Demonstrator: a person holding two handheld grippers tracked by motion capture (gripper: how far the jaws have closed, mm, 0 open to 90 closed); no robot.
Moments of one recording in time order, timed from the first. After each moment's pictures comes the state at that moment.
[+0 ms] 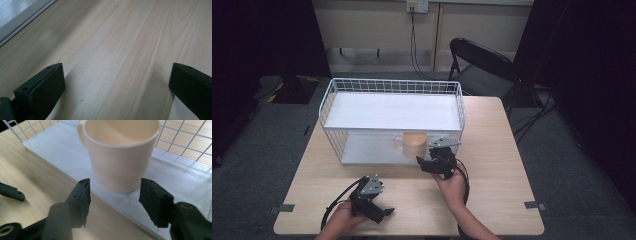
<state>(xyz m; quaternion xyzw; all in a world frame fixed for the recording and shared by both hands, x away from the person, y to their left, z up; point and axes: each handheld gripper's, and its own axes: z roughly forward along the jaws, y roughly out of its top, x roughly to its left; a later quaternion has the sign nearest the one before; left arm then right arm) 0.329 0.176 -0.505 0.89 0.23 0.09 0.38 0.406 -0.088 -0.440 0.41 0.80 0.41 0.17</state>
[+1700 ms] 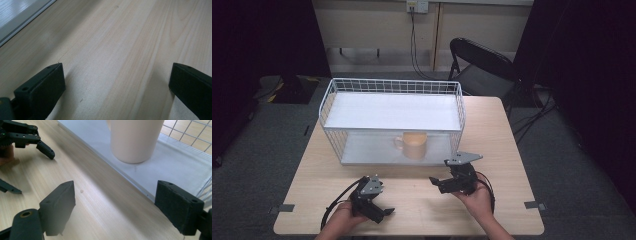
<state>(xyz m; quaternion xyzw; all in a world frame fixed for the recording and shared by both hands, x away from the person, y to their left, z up) 0.329 0.176 -0.505 0.89 0.23 0.09 0.38 0.367 -0.145 -0.442 0.31 0.84 0.43 0.13</state>
